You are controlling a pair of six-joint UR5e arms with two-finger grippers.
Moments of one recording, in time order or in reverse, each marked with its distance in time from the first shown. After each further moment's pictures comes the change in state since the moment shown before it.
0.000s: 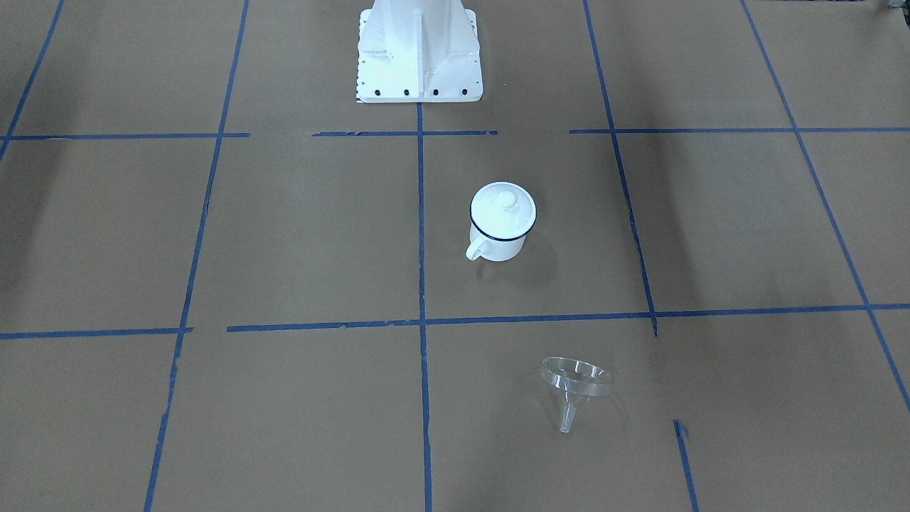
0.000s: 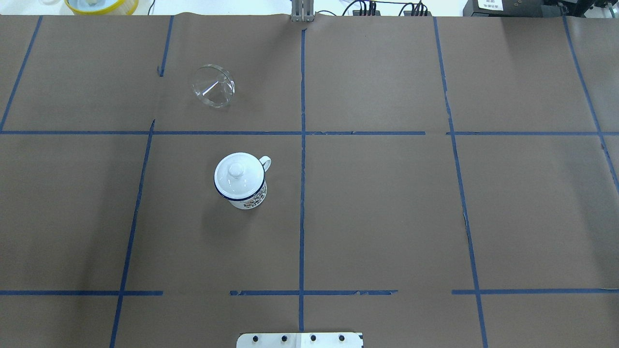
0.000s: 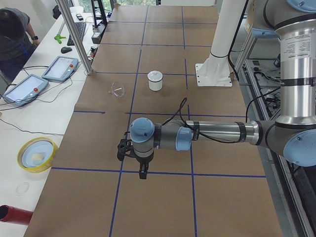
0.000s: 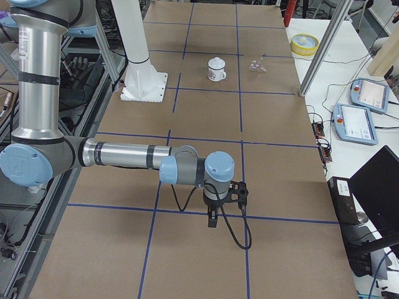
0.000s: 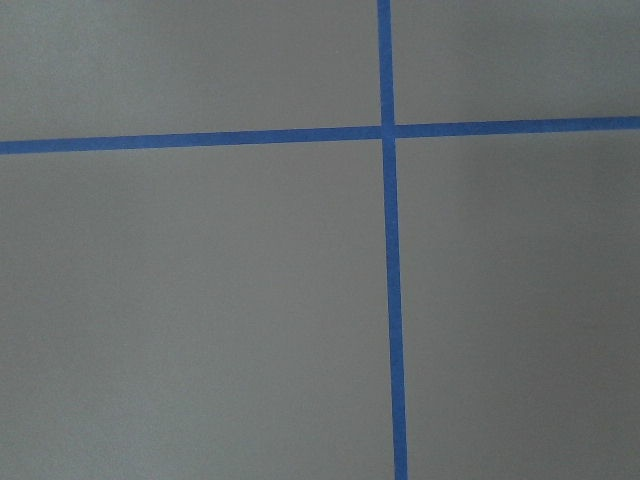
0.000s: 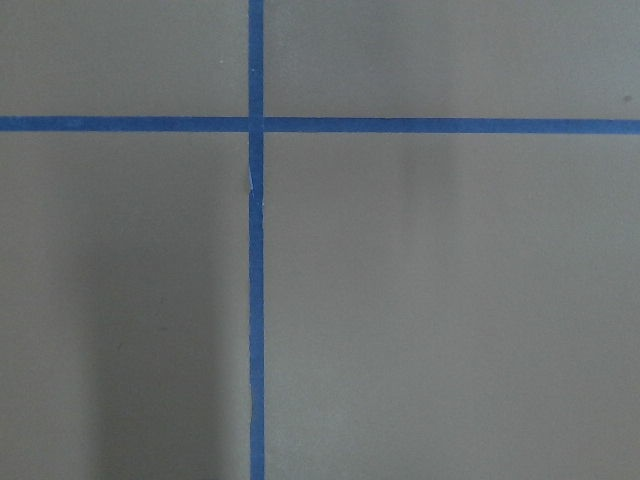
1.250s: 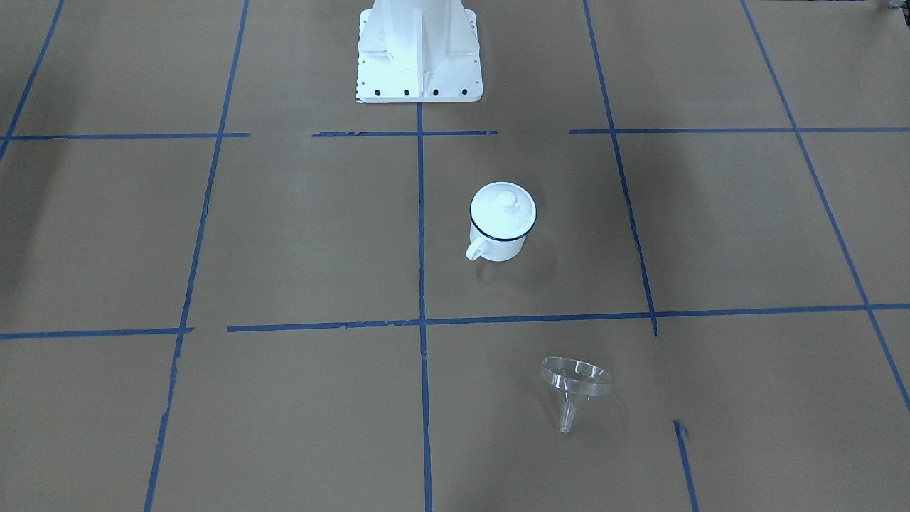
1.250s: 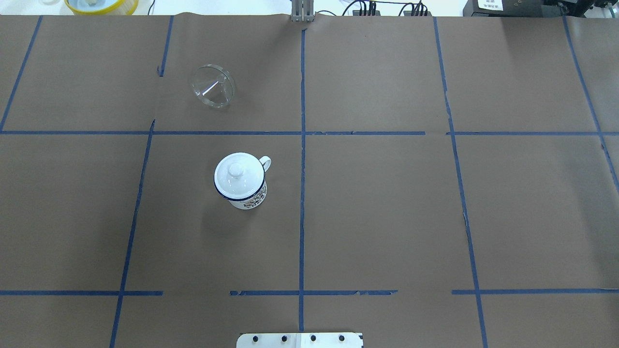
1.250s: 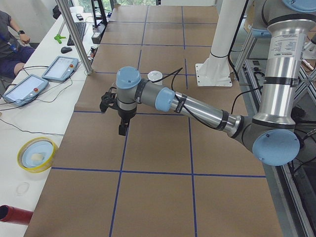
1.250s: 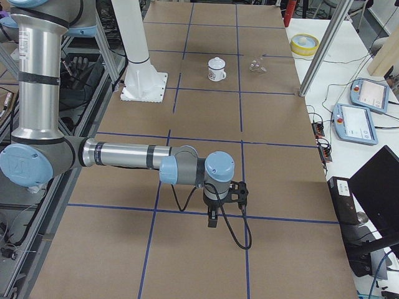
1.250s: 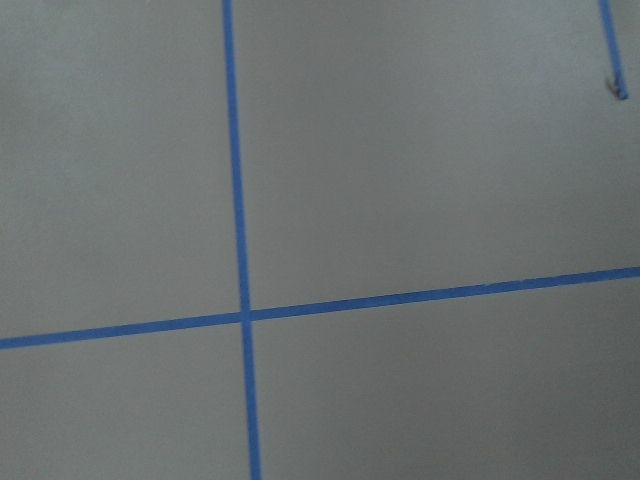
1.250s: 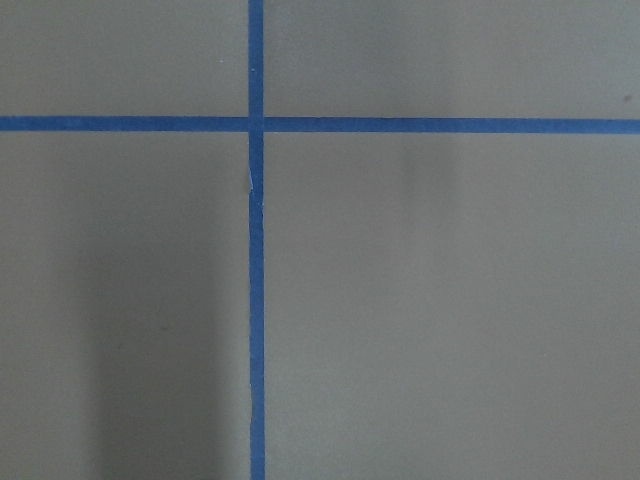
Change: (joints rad) left arm 0.109 -0.203 -0.191 0.067 0.004 -0.217; right arm 0.000 0.000 0.000 0.000 0.000 0.000
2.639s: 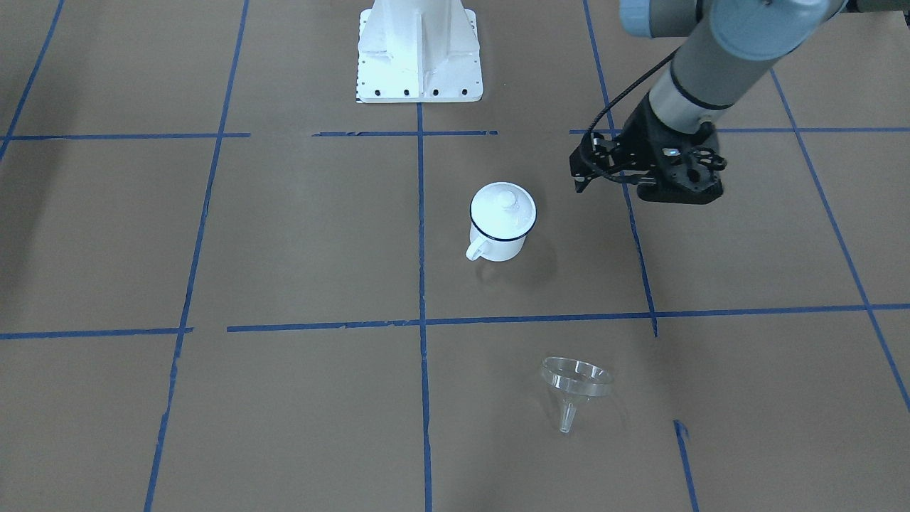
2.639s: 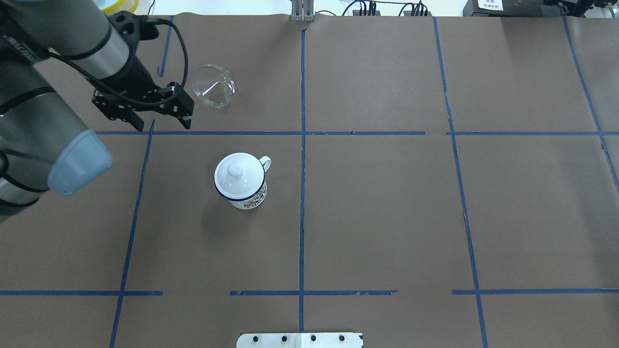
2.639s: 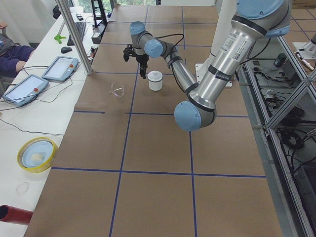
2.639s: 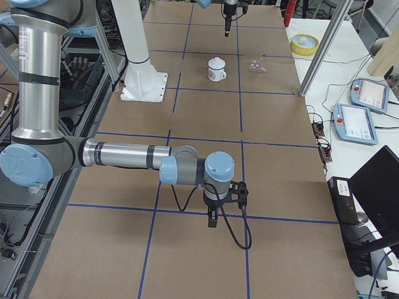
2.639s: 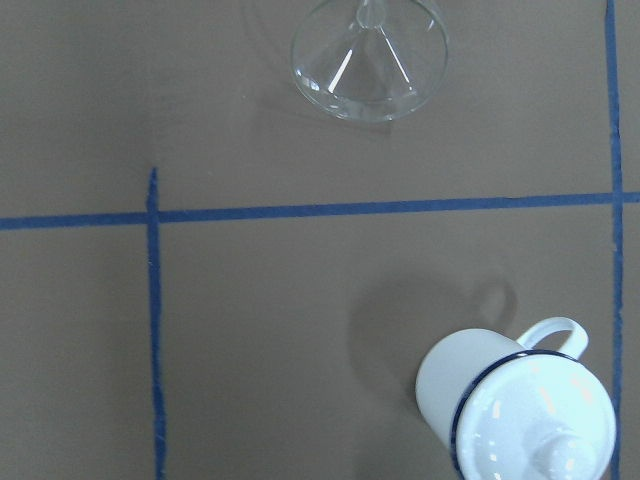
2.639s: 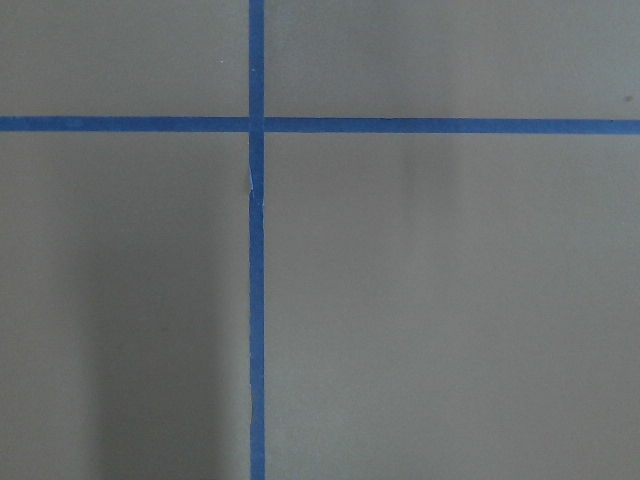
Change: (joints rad) left arm 0.593 -0.493 0.005 0.231 0.082 -0.718; right arm 0.000 0.000 0.000 0.000 0.000 0.000
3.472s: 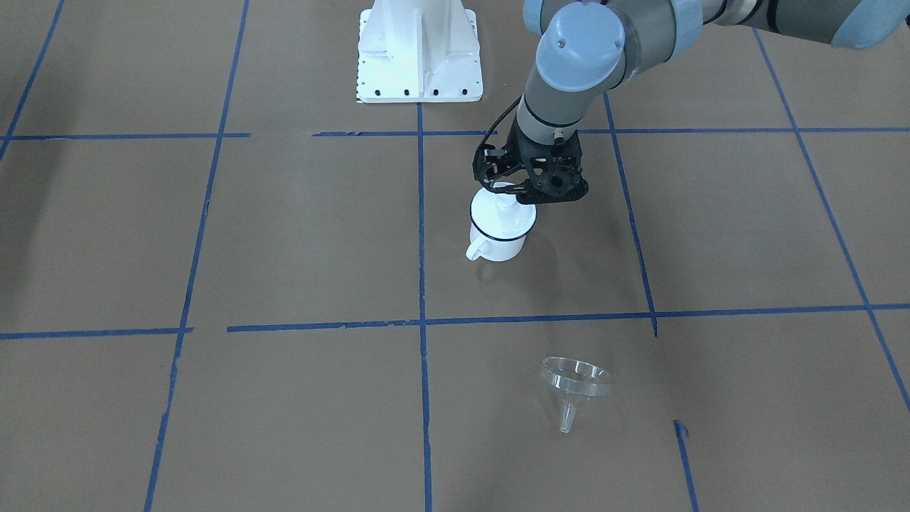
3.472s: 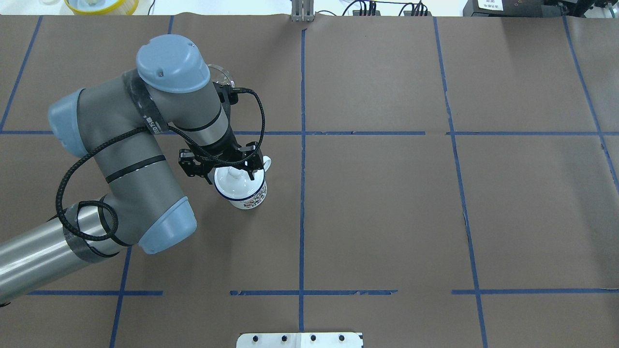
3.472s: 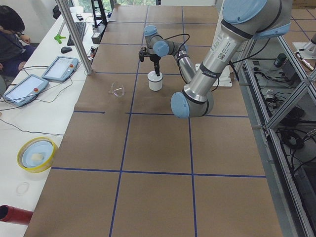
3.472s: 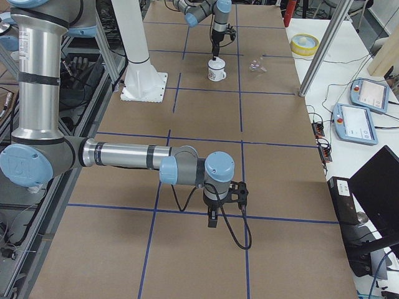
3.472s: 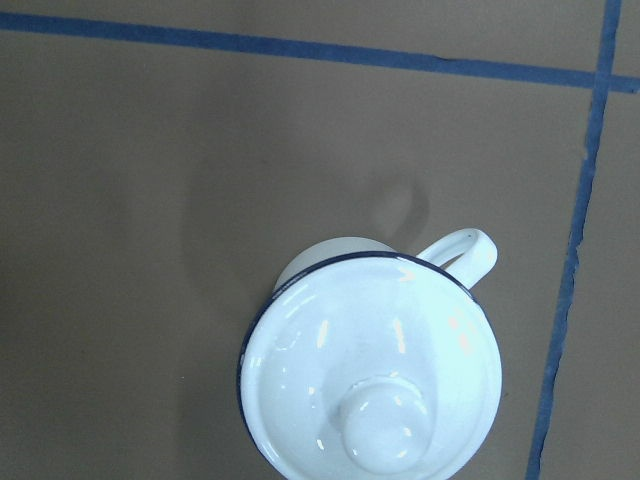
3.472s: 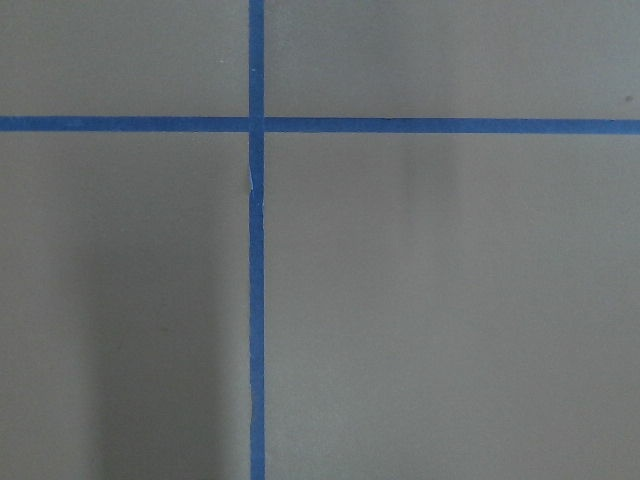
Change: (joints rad) left arm 0.226 -0.090 0.110 -0.063 0.124 -0.249; right arm 0.000 0.000 0.000 0.000 0.000 0.000
